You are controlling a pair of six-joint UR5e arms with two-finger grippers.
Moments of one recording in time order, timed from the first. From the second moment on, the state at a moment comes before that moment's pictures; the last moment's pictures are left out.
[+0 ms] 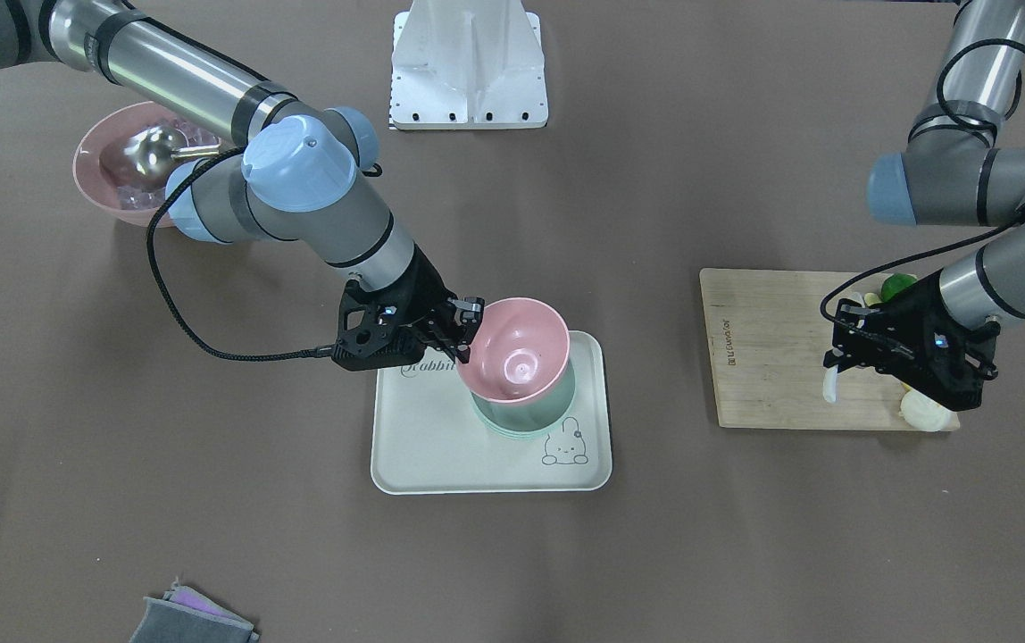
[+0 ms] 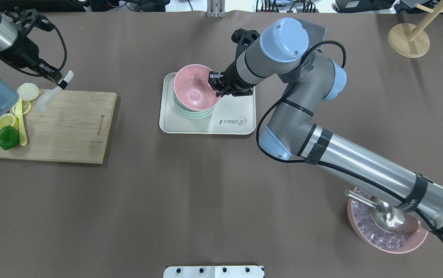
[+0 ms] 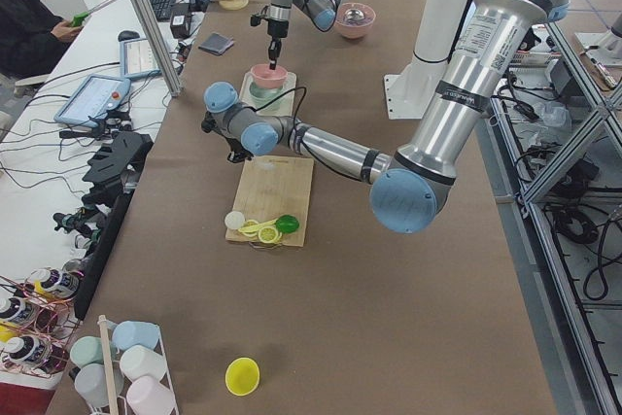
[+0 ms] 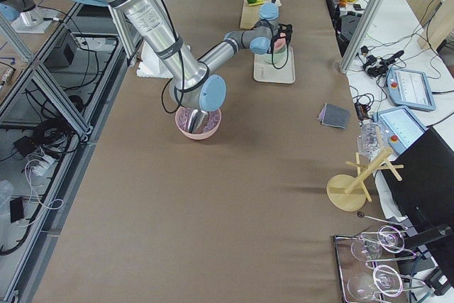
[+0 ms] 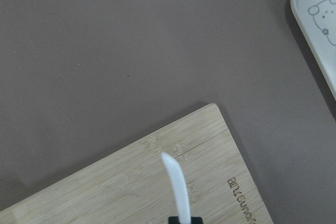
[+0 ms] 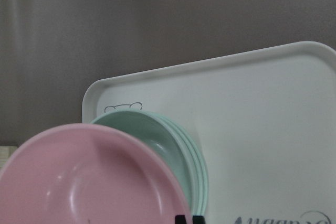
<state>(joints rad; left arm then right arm) -1.11 -1.98 -1.45 -1.89 -2.45 -0.23 0.69 -0.77 1.35 -1.01 2.01 1.38</state>
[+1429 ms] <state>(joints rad) -1.10 -2.01 -1.45 -1.89 -2.45 -0.28 0.69 -0.75 1.34 -1.01 1.97 1.38</state>
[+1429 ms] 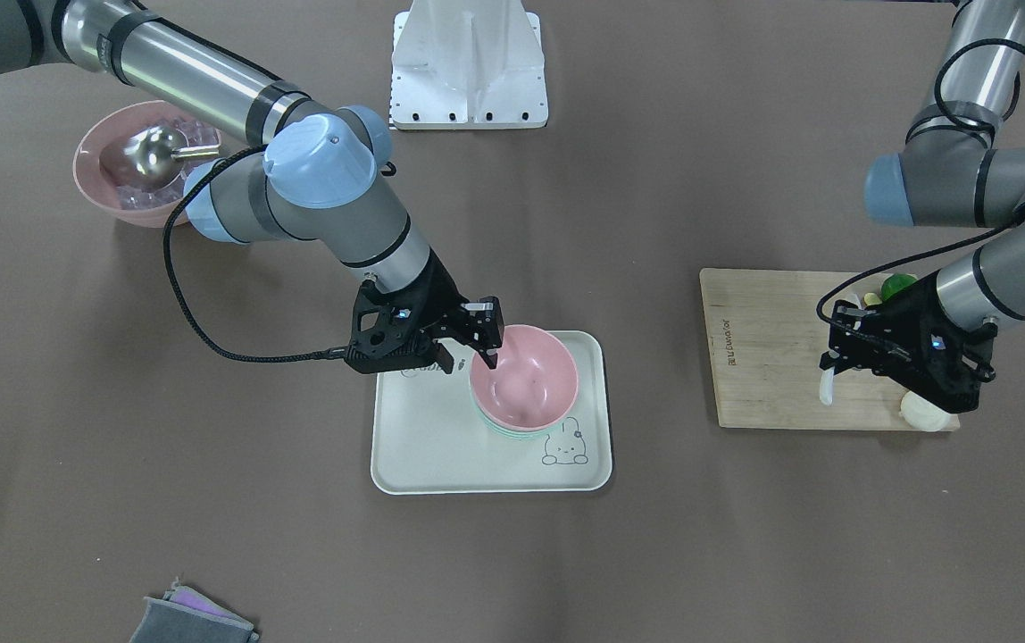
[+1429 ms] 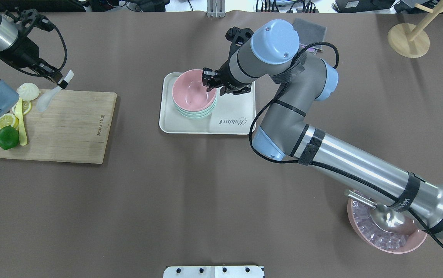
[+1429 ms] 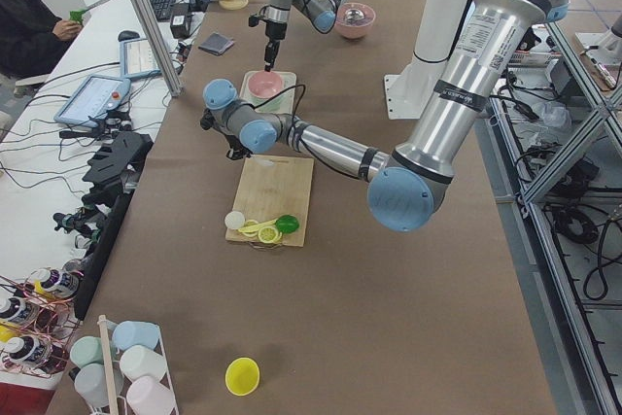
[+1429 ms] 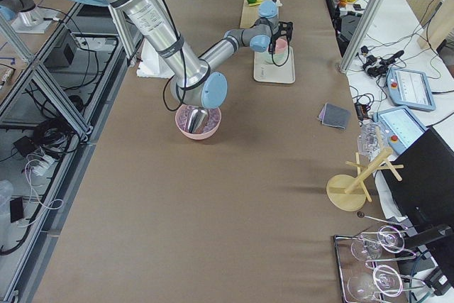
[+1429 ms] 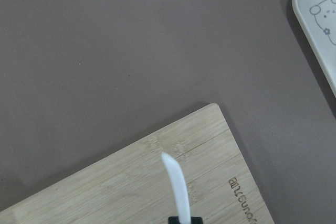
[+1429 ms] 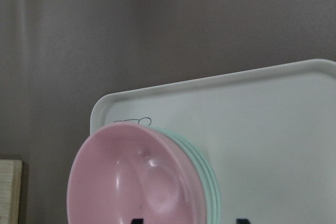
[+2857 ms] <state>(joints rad) -0.81 -2.40 -1.30 -2.30 -2.10 -1.00 0.94 -1.03 1.53 -1.02 2.30 1.25</state>
